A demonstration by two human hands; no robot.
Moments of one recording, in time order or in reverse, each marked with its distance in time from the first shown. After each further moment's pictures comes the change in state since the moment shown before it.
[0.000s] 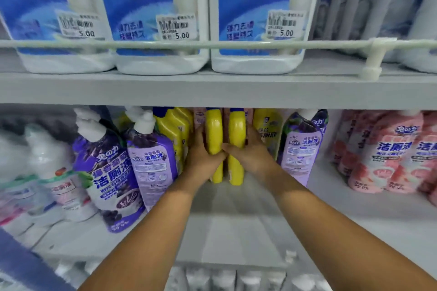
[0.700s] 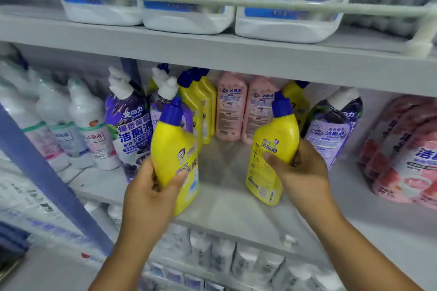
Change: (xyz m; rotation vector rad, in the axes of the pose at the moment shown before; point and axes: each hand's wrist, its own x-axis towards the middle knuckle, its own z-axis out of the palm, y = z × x) left_hand -0.183 0.048 -0.097 -0.017 0.390 -0.195; right_hand -0.083 0.007 -0.047 -0.010 0.117 0.011
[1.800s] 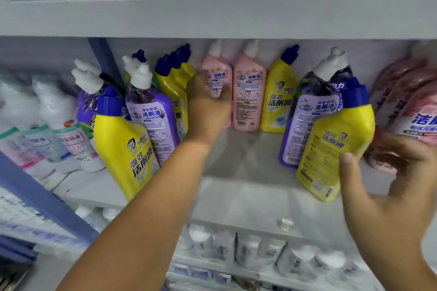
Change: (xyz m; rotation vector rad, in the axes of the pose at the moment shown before) left_hand 0.121 0.043 0.155 0.055 0.012 0.258; right_hand -0.064 0.010 -0.083 -0.143 0.482 -0.378
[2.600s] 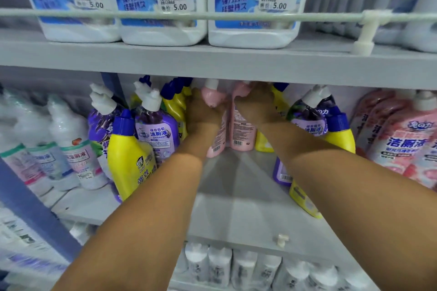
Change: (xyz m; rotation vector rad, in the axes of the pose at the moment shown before) left_hand 0.041 0.006 0.010 0.208 -0.060 -0.129; right_hand 0.134 -0.047 0.195 -0.129 -0.610 0.244
